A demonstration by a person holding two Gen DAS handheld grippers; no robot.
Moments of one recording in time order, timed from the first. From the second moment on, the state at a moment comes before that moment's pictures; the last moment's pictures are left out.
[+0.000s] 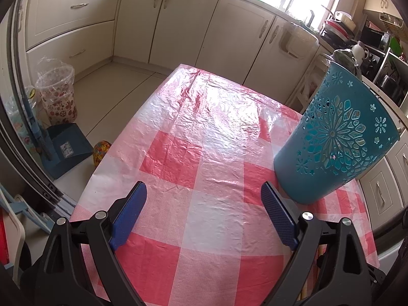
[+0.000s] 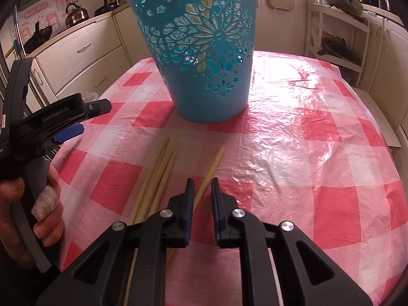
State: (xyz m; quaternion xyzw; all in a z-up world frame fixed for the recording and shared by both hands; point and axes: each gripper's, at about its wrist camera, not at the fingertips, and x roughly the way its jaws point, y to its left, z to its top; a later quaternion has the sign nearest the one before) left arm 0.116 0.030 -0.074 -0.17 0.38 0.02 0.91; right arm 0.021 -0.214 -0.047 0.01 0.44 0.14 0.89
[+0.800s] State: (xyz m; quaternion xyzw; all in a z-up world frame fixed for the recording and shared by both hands) left arm 0.123 0.007 -0.076 -0.11 0.42 0.00 0.90; right arm 0.030 -0.235 -0.048 0.05 0.44 0.13 0.89
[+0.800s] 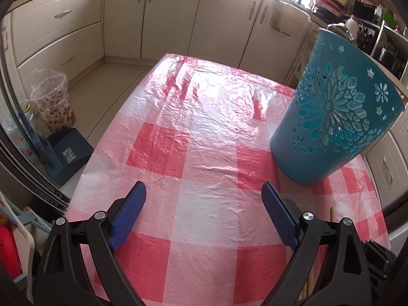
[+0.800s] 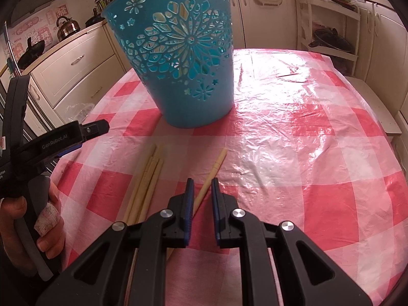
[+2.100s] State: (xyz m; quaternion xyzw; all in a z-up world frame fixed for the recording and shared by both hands) left arm 0.101 -0.080 -0.082 0.03 0.50 -0.02 0.87; right arm 0.029 -0.239 -0.047 0.07 0.45 0.14 0.88
